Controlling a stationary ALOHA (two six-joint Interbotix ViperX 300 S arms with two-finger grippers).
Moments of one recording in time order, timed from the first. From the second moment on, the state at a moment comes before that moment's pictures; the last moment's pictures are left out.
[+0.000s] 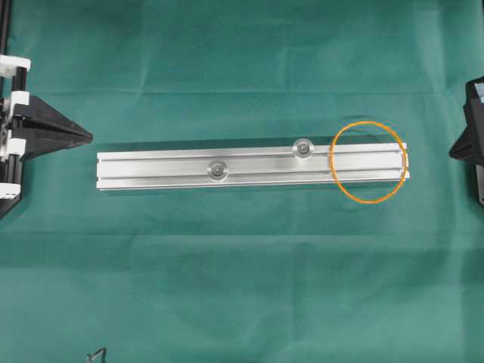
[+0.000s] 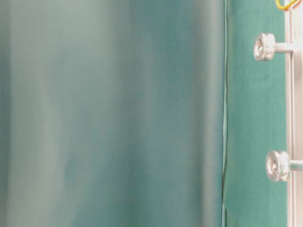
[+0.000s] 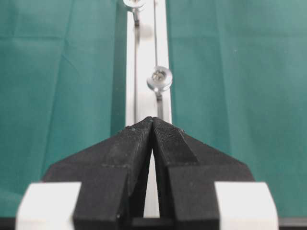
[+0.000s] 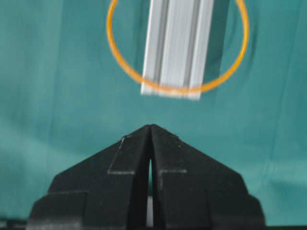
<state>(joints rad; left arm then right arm) 0.00 -0.96 0.99 0.02 0.41 -0.01 0.00 -0.82 0.85 0.00 1.18 0.01</state>
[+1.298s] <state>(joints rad) 0.00 -0.96 0.98 0.03 0.41 -0.01 0.00 -0.78 0.85 -0.04 1.25 0.01</state>
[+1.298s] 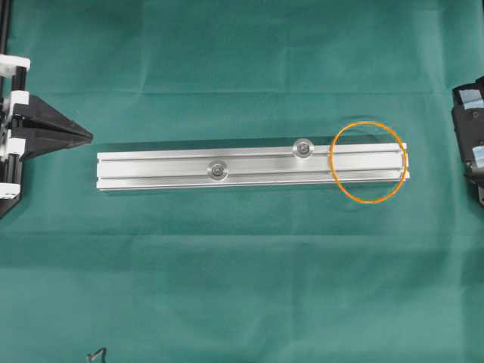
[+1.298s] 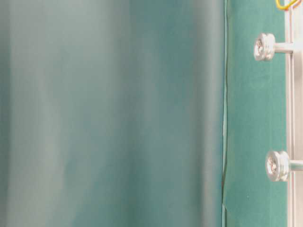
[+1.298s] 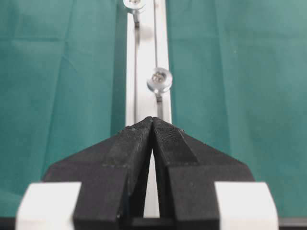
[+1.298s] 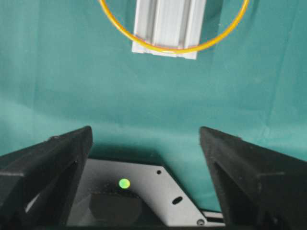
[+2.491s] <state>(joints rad) 0.00 -0.96 0.98 0.03 0.41 -0.01 0.00 -0.75 0.82 -0.04 1.22 0.01</state>
